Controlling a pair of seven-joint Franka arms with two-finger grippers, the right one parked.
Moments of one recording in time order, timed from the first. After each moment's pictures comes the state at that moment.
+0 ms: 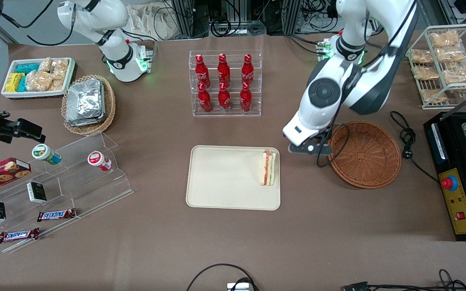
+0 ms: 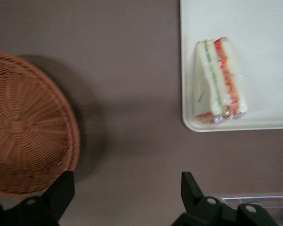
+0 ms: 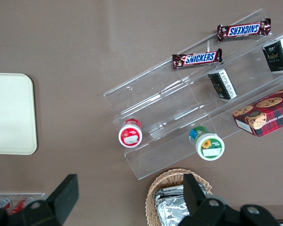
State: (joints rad) arm -0.14 0.12 -0.40 -1.98 0.12 1.95 -0.49
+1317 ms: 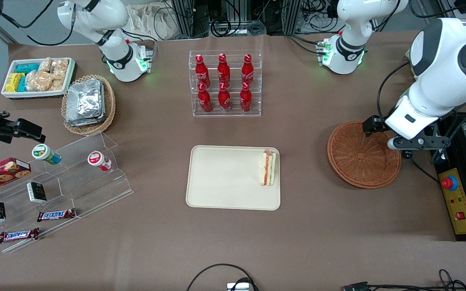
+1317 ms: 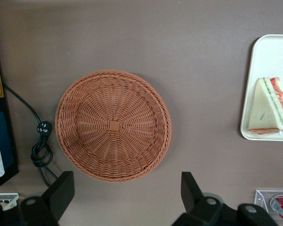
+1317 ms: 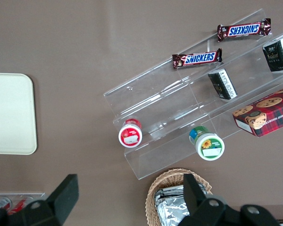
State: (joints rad) arm 0.12 0.02 -0.29 -1.81 0.04 1.75 -0.16
